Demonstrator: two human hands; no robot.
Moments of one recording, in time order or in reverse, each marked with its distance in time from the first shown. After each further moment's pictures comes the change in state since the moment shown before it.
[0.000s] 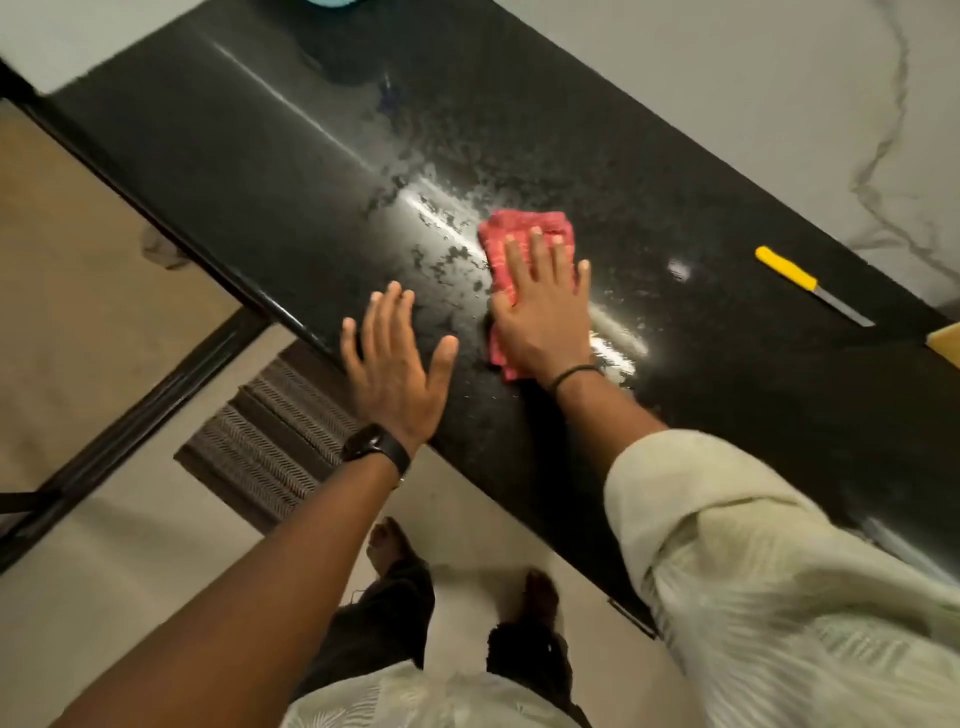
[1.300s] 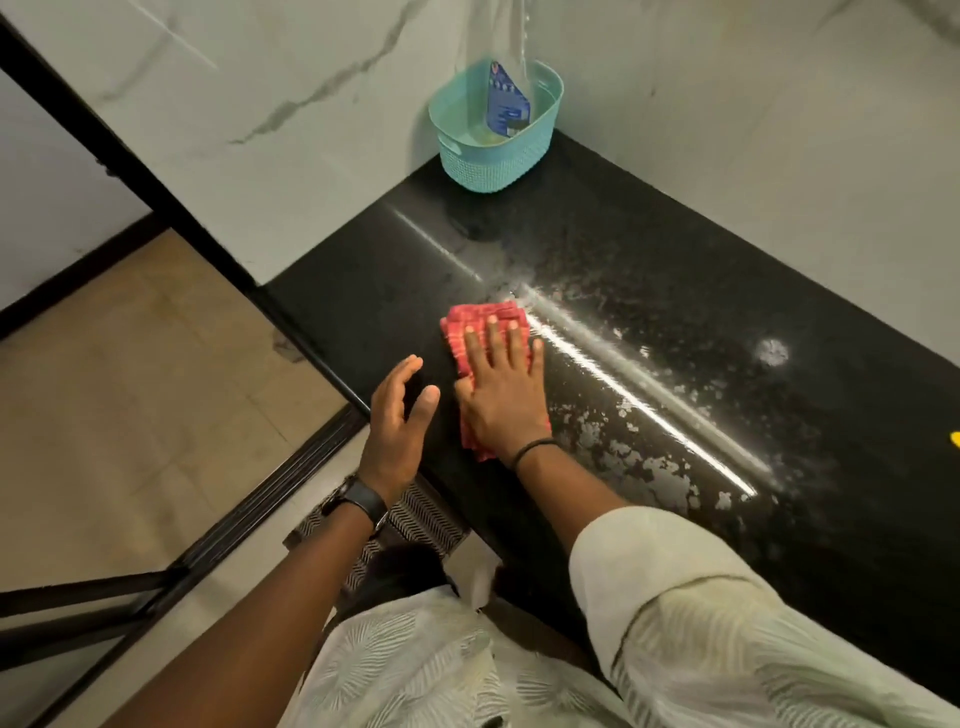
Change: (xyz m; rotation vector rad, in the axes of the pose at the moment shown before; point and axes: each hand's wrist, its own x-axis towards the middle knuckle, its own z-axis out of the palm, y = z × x) left_hand 0.175 -0.155 -0.092 -0.695 -0.215 -0.305; right_hand 0.135 -0.229 0.018 0.046 -0.095 -0.224
